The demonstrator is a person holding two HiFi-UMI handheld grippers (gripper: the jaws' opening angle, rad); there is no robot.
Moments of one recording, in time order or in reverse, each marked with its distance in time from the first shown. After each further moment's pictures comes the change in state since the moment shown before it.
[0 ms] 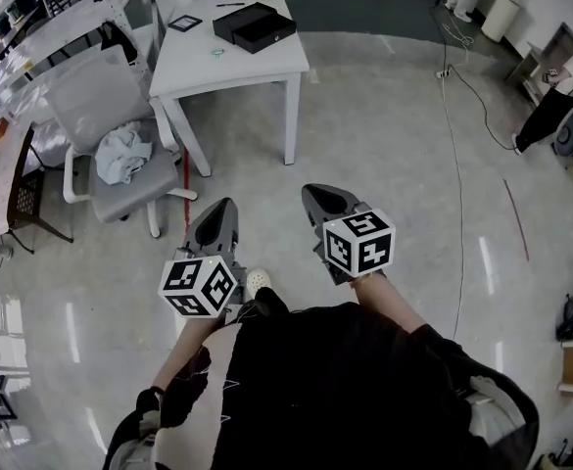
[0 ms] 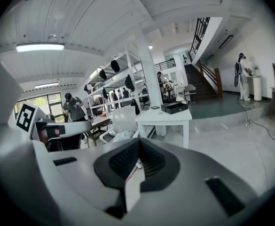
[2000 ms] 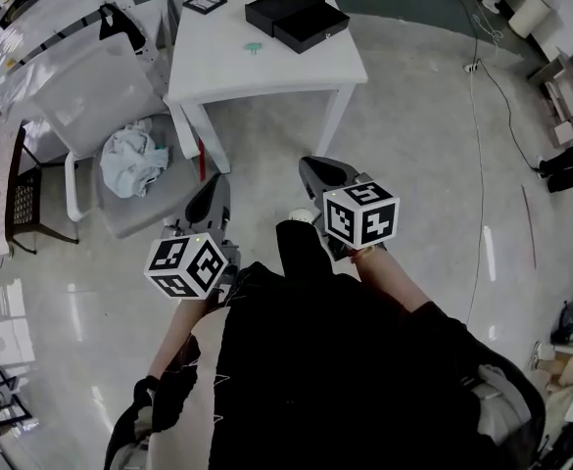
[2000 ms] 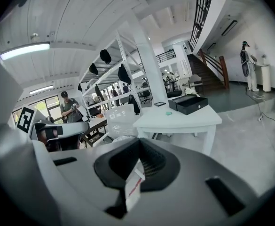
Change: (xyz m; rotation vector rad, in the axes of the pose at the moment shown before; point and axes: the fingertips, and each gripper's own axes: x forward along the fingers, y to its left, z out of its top) left arm 0.136 0.209 0.083 -0.062 0.042 0.025; right arm 0.255 -0.006 0.083 0.056 0.069 0.035
